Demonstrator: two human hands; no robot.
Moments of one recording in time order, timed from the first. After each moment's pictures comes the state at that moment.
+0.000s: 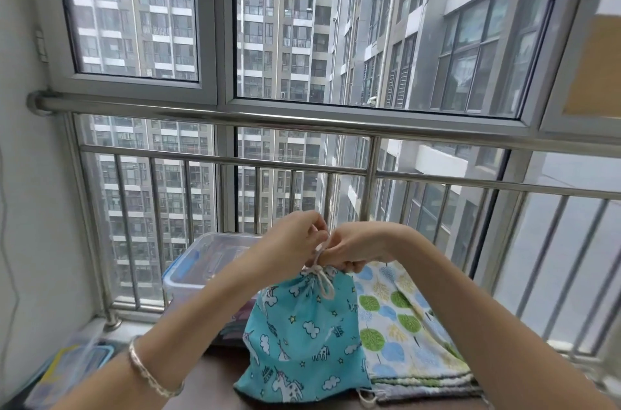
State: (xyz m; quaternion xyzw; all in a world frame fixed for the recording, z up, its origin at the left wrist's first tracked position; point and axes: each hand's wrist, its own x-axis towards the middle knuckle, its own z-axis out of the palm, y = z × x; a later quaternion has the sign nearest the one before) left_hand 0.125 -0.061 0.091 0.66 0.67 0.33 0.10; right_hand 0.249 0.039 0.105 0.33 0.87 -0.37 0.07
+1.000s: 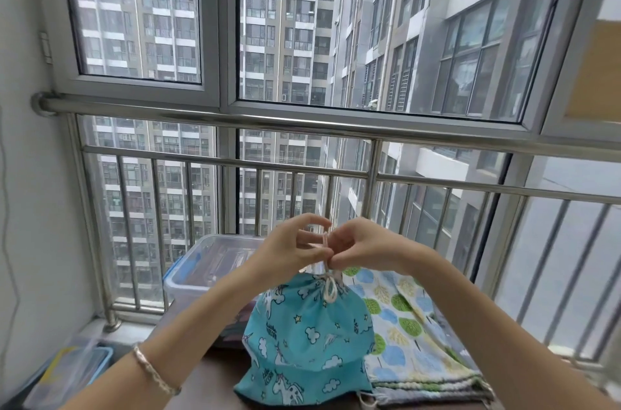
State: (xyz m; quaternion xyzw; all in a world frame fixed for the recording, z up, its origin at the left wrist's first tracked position) left_hand 0.105 -0.055 0.065 0.65 0.52 0.48 0.26; right_hand 0.267 0.029 0.099 0.27 0.90 -0.33 -0.10
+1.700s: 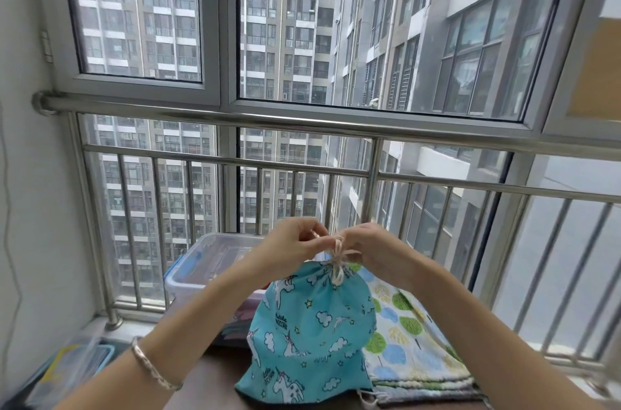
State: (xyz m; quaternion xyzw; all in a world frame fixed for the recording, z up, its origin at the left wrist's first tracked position) left_hand 0.109 -0.051 0.071 0.65 0.57 0.44 0.25; right_hand 0.268 0.041 0.073 0.25 0.71 -0.61 -0.23
